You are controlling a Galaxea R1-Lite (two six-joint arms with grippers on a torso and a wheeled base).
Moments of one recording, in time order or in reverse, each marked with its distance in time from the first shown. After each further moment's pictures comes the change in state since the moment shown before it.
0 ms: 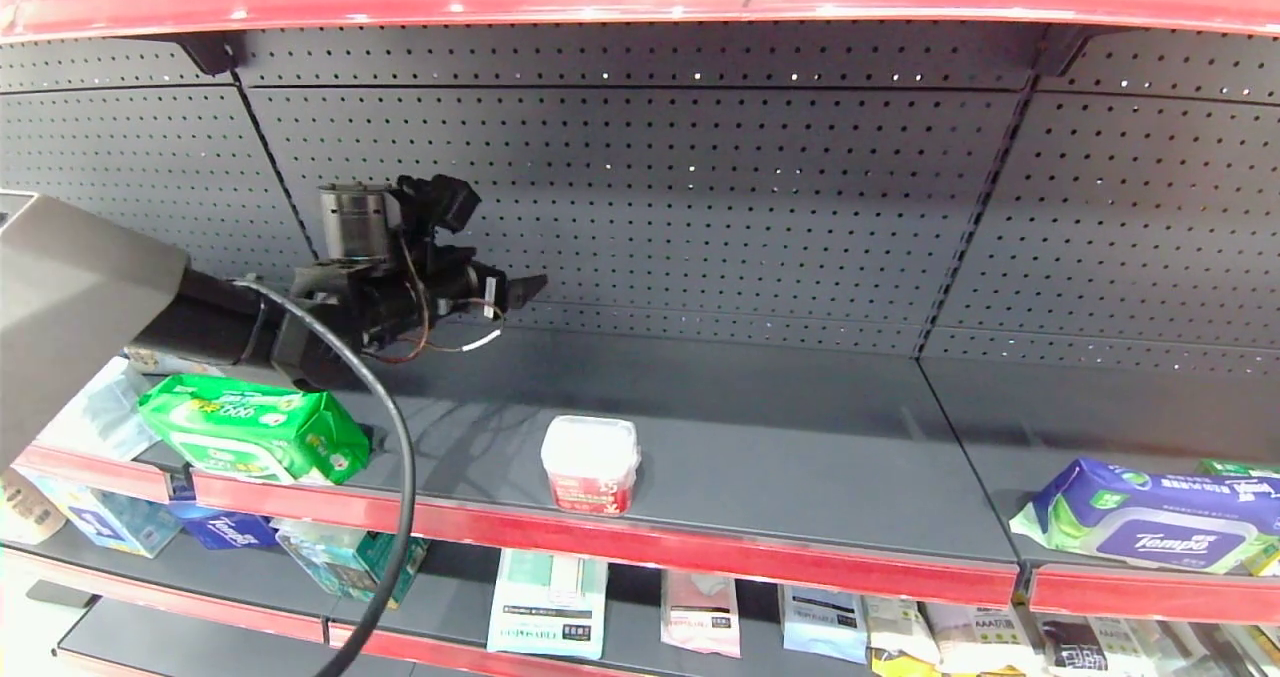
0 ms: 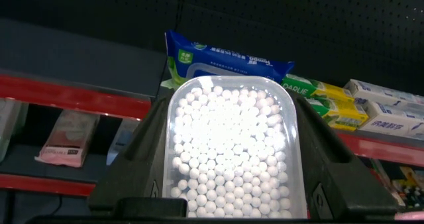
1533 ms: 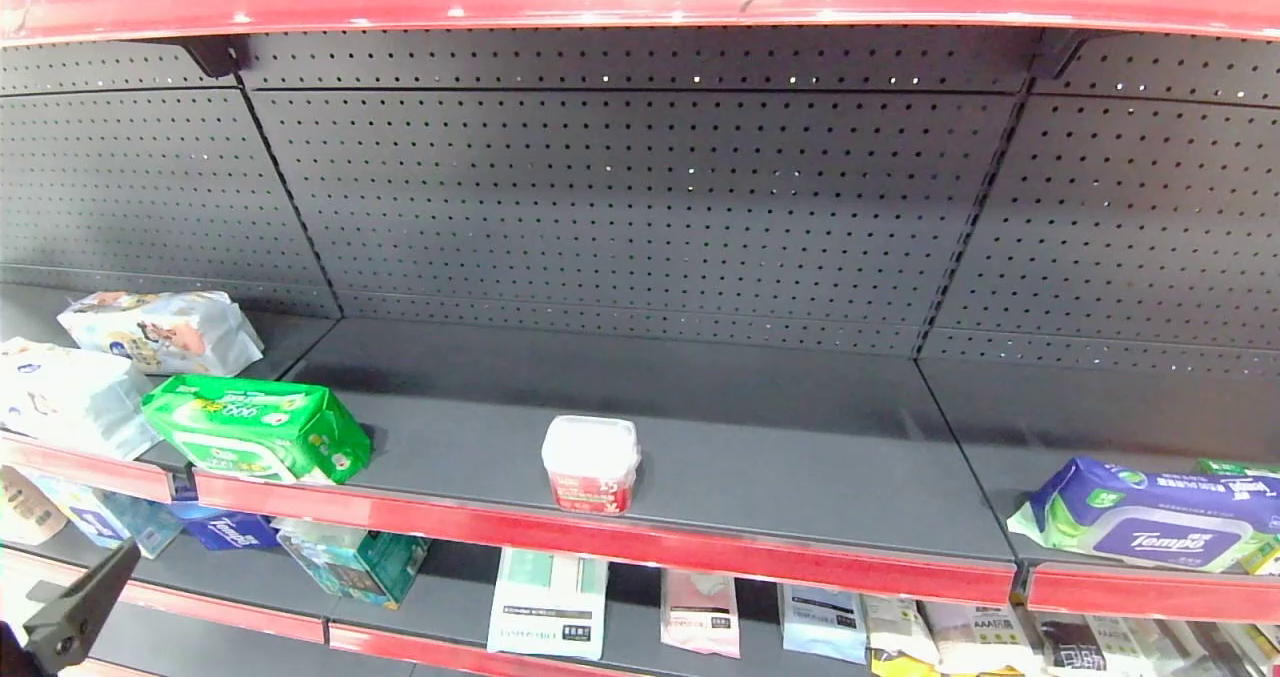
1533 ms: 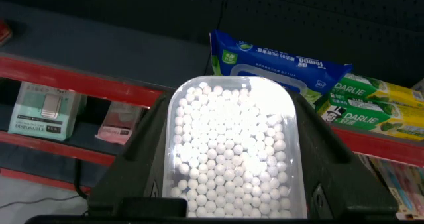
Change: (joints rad) left arm 0.070 -1.399 1.019 0.475 0.523 -0.177; right arm 0.023 0.227 -0.064 -0.027 0.124 0.104
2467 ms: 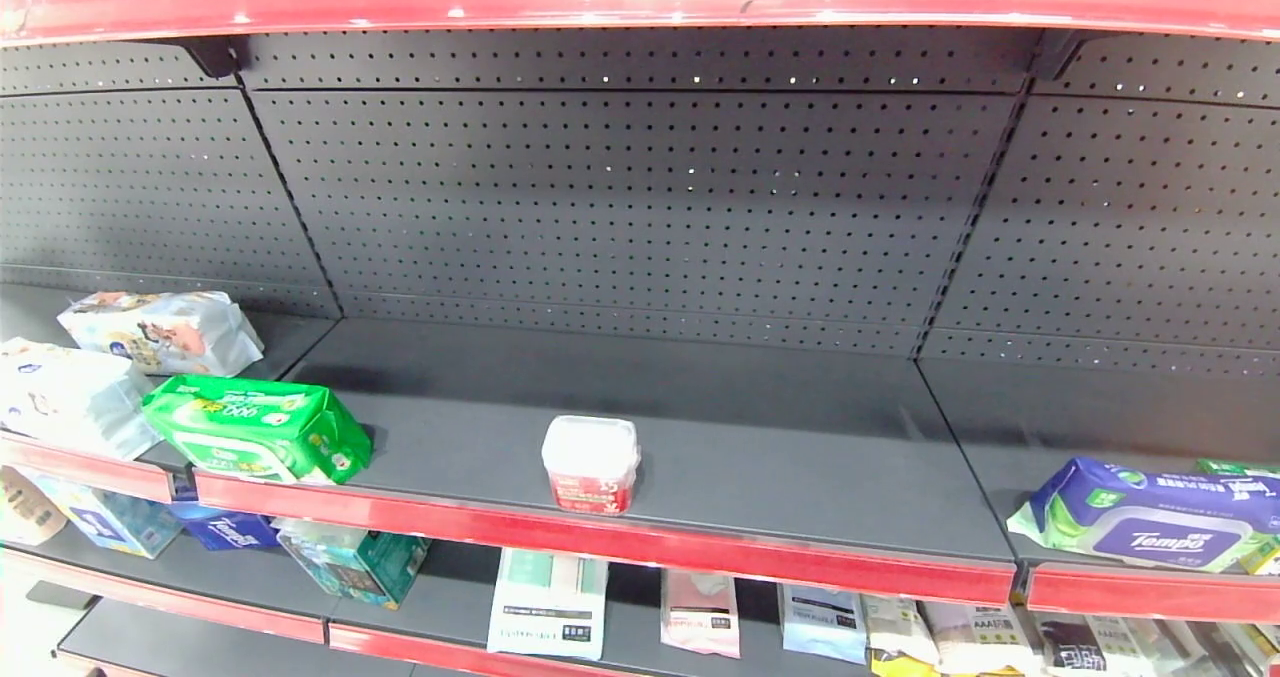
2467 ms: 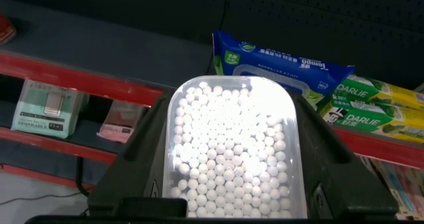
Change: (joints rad) left arm 0.254 -0.428 0.125 0.184 -0.399 0.006; right arm 0.000 0.015 -0.010 0.008 0.011 -0.004
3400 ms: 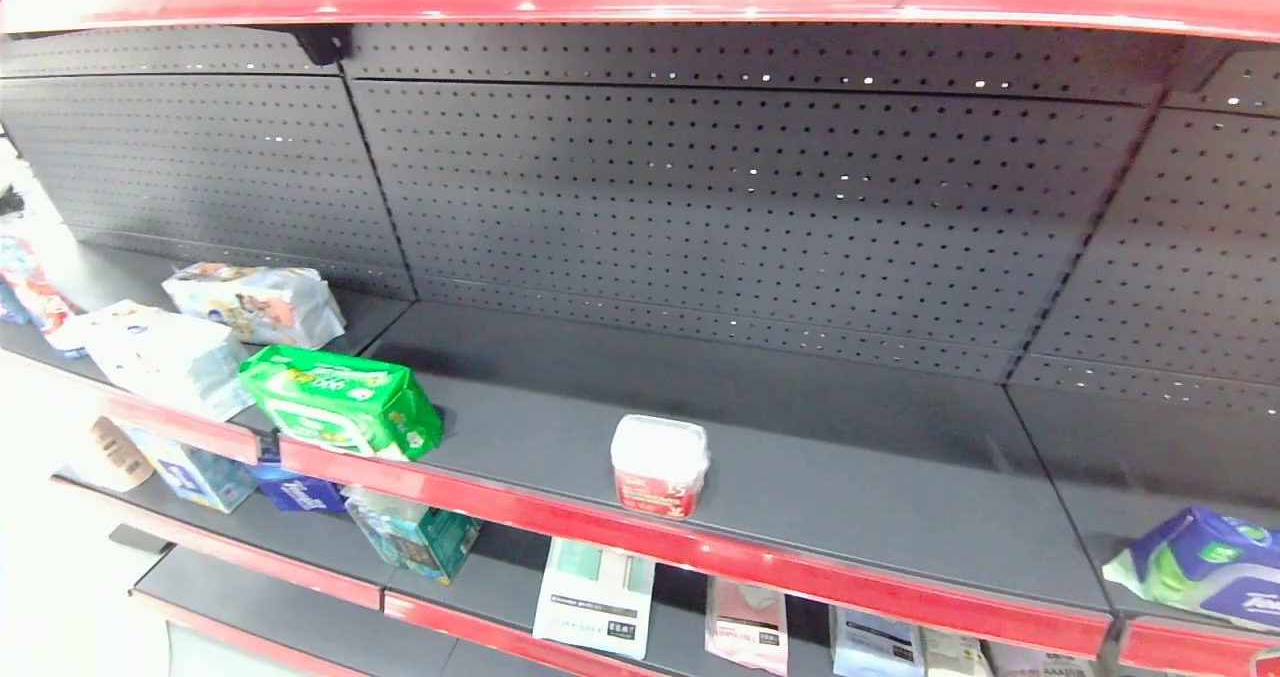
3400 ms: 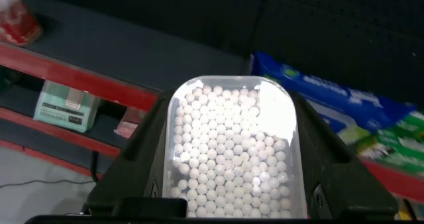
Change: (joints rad) left arm -0.090 -0.277 0.055 0.053 -0.159 0.024; right arm -0.001 0.059 -0.006 -0.007 0.001 0.003
